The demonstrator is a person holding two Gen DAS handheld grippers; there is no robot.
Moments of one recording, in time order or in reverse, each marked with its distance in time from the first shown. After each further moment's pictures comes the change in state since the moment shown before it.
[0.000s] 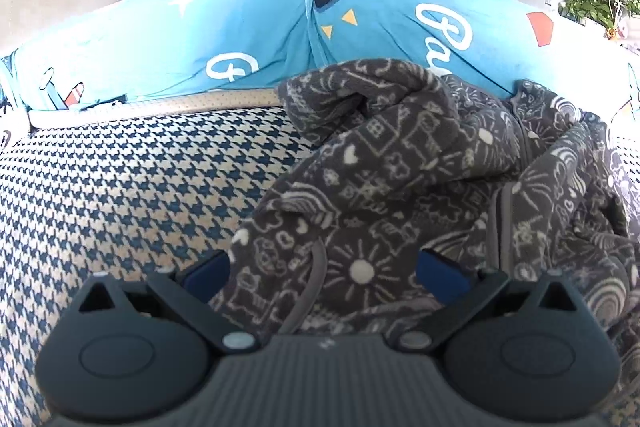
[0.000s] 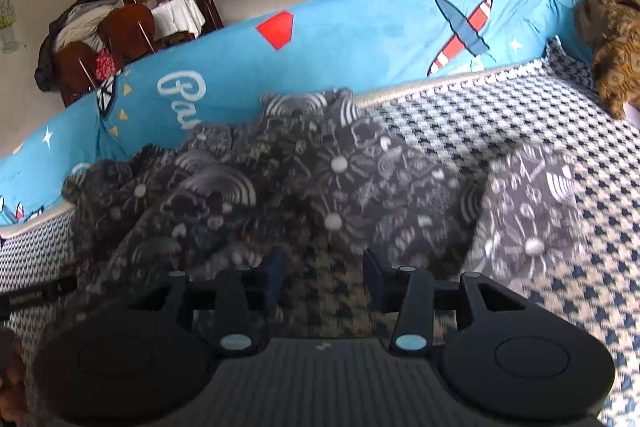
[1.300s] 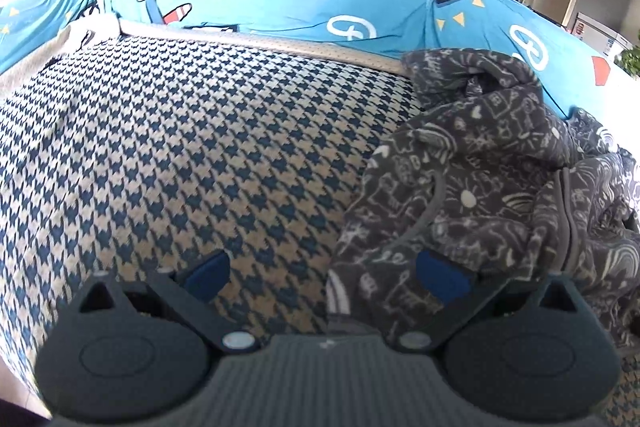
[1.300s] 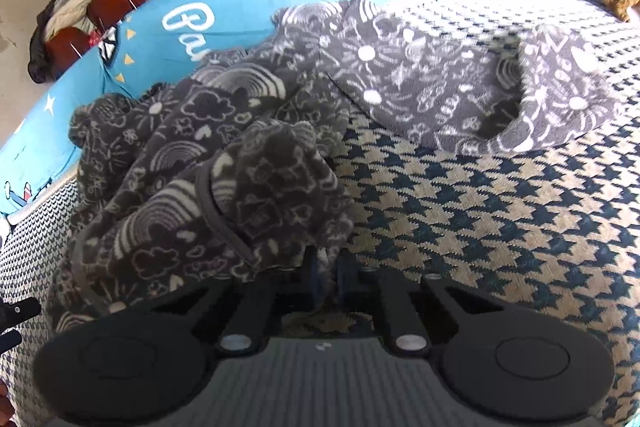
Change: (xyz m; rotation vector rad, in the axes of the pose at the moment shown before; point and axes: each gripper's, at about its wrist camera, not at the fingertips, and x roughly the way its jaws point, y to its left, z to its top) left arm -0.049 0.087 -0.061 -0.253 0.048 0.063; right arm 0.014 0.030 -0.066 0.092 0.089 0.032
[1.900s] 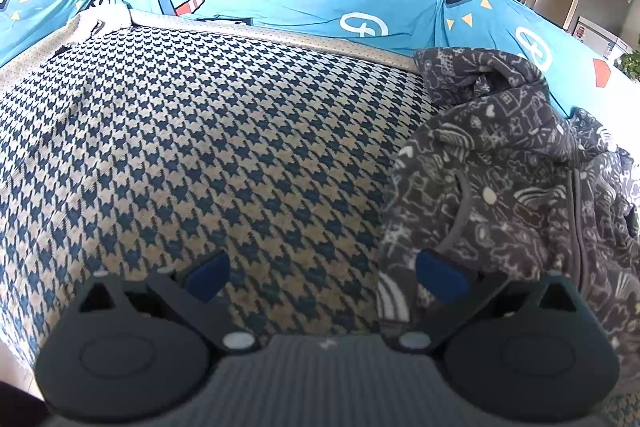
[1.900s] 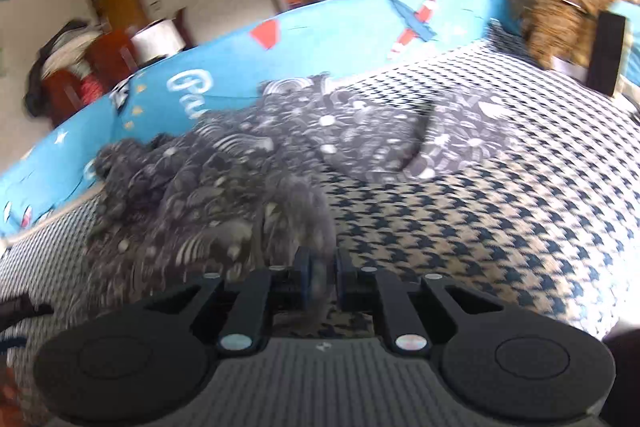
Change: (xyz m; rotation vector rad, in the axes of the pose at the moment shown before) left arm -0.010 0.021 -0.012 -0.012 -0.003 -0.011; right arm -0.098 -0.003 -0.034 0.030 -0.202 -0.102
